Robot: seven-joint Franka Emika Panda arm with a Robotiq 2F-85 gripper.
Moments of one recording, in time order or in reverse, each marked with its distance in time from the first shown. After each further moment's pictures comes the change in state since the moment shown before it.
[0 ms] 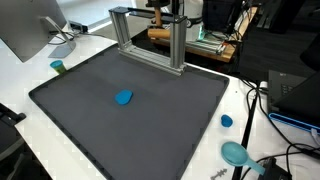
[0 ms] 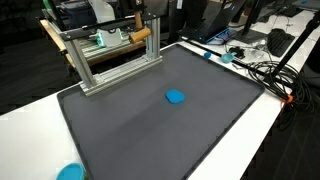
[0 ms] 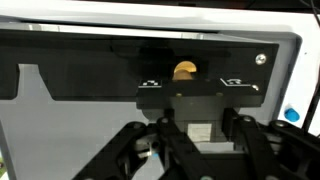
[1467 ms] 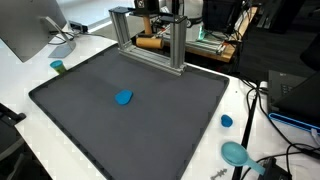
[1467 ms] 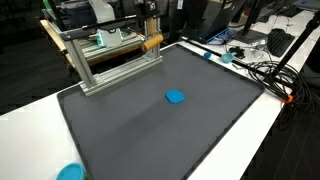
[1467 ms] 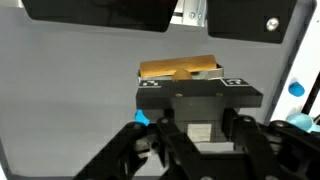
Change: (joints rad) arm 0.031 0.221 -0.010 0.155 0.019 0.125 -0.039
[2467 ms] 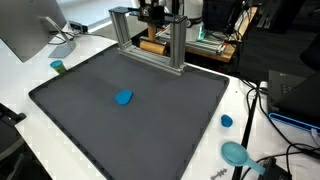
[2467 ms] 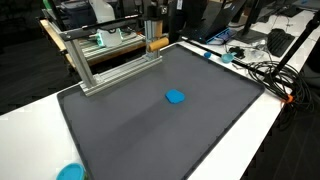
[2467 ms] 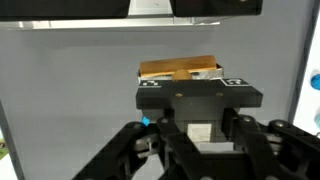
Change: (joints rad) arm 0.019 0.160 0.103 0.143 -0.083 -0.073 0.280
